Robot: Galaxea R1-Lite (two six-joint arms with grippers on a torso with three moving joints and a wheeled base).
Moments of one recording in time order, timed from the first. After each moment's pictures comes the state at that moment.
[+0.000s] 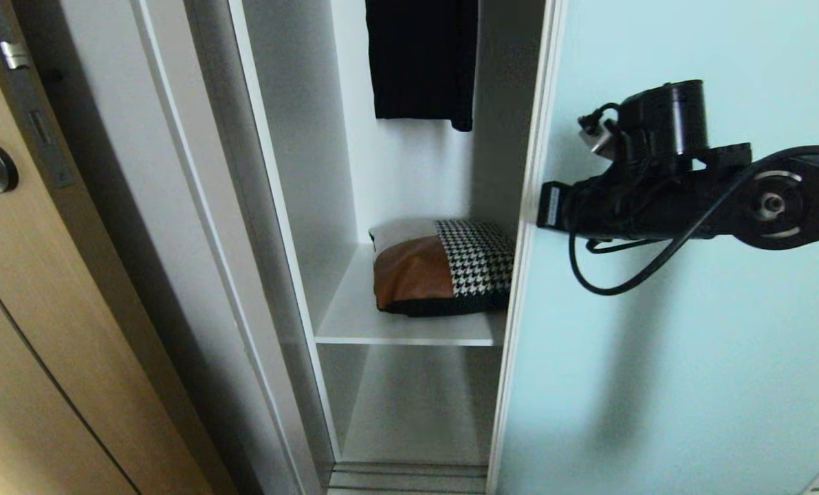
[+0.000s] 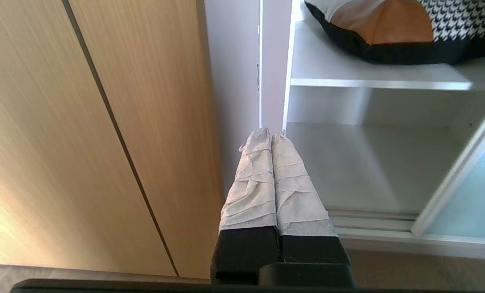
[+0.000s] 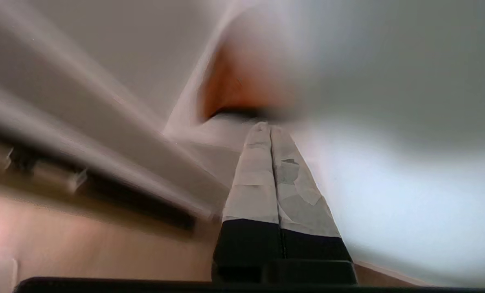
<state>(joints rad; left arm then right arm) 0.02 0.00 -0.01 0.03 0.00 0.02 0.43 1.87 -1.56 0.03 0.04 0.39</state>
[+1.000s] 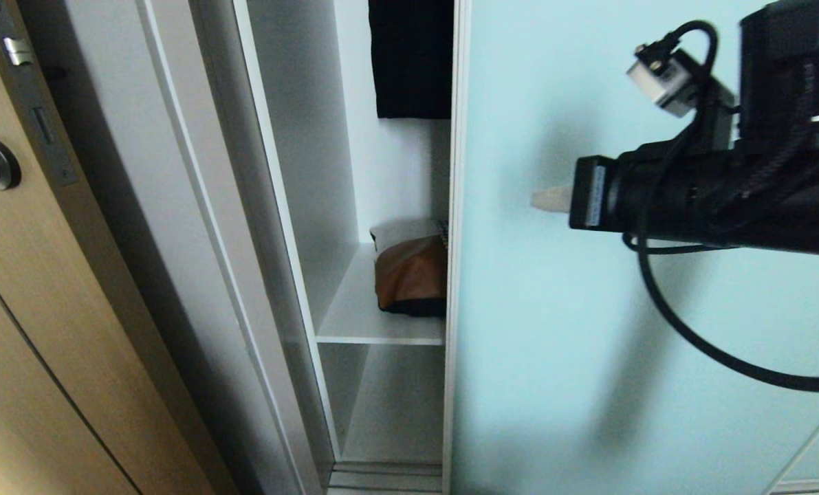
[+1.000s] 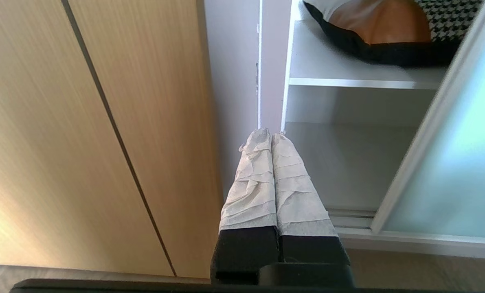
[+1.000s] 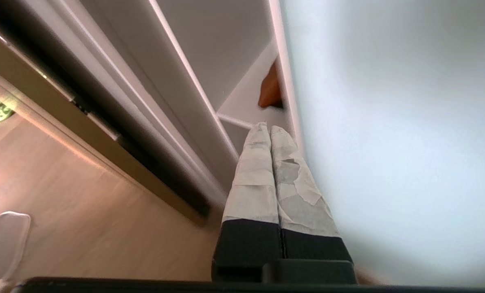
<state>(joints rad) 0.01 0.00 -0.01 0.03 0.00 0.02 0.60 1.54 -1.37 0.05 -0.05 0.32</state>
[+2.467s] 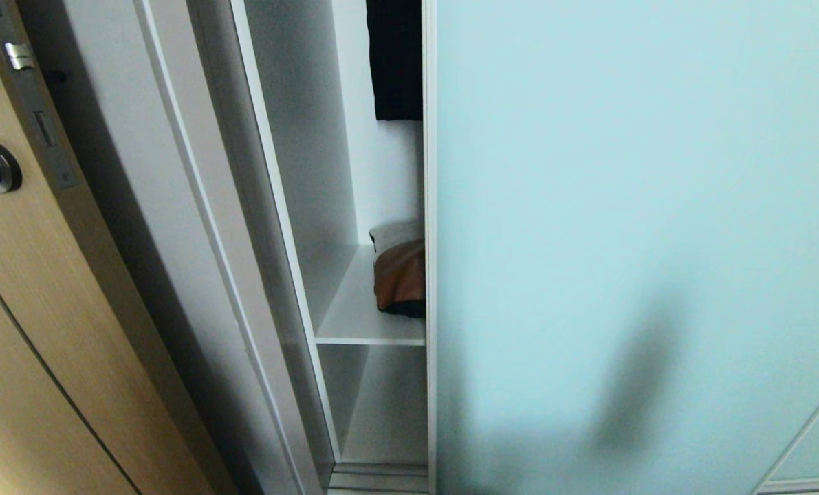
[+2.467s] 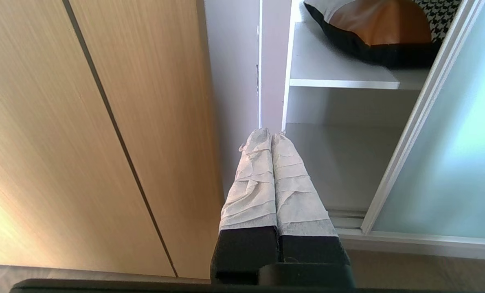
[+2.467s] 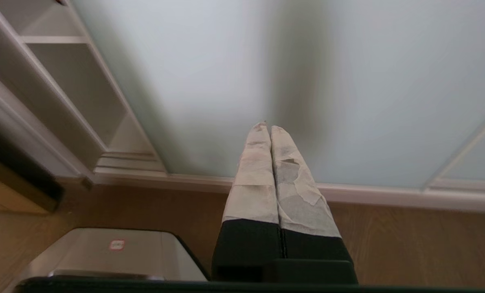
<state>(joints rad) 0.02 0.00 -0.01 0.03 0.00 0.02 0.05 0.26 -0.26 0.20 -0.01 0.10</state>
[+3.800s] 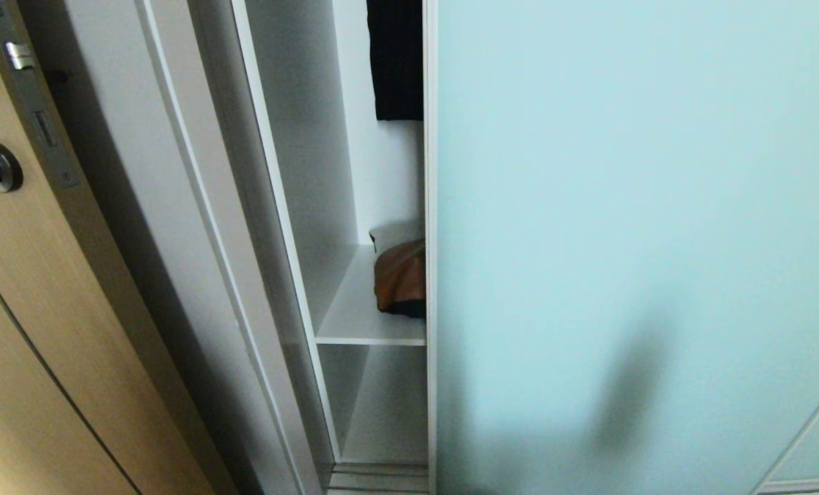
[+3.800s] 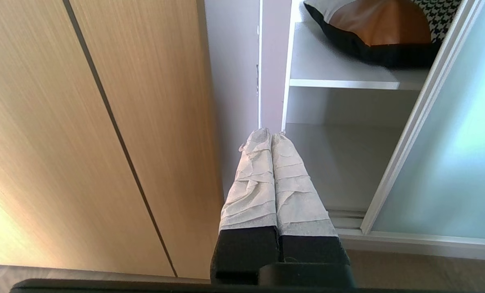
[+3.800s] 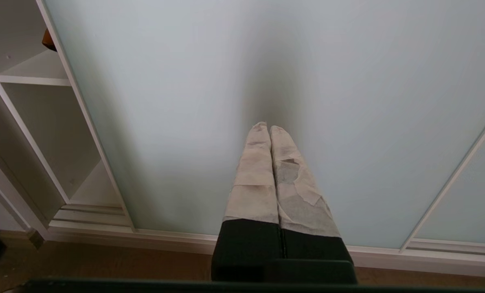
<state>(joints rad) 0.01 0.00 -0.01 0.03 0.00 0.02 0.00 0.00 0.00 0.00 0.00 0.02</state>
